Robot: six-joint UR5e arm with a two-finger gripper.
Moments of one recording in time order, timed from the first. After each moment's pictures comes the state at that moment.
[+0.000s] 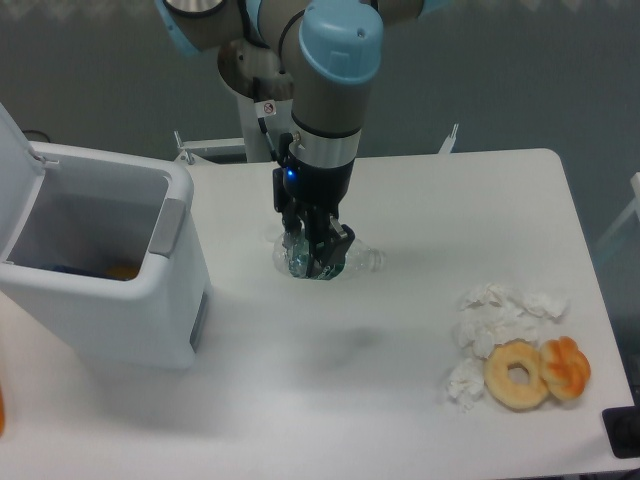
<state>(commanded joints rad) 2.45 -1.70 -1.63 -1.17 1.32 1.43</state>
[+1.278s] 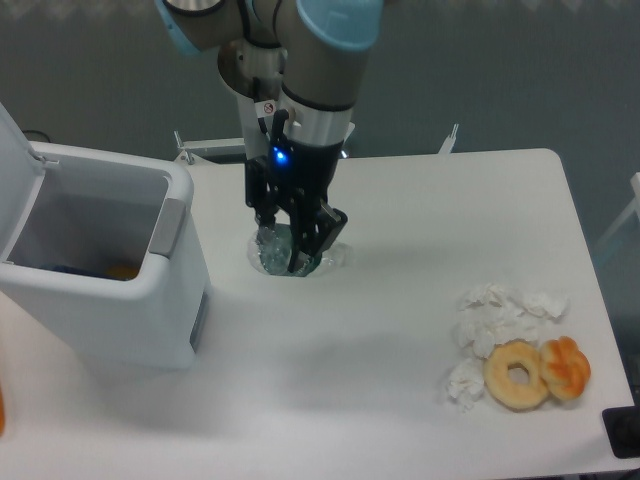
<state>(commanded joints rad) 2.45 -1.61 -1.60 -1.16 1.10 1.04</state>
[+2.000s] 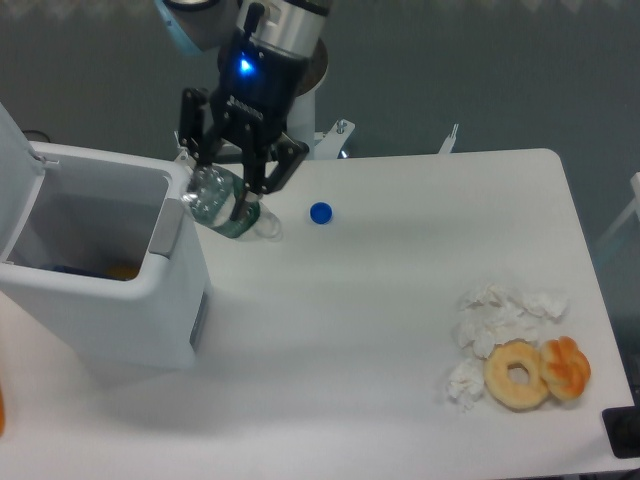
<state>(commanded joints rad) 2.45 -1.50 -1.61 -1.13 0.85 0.85</state>
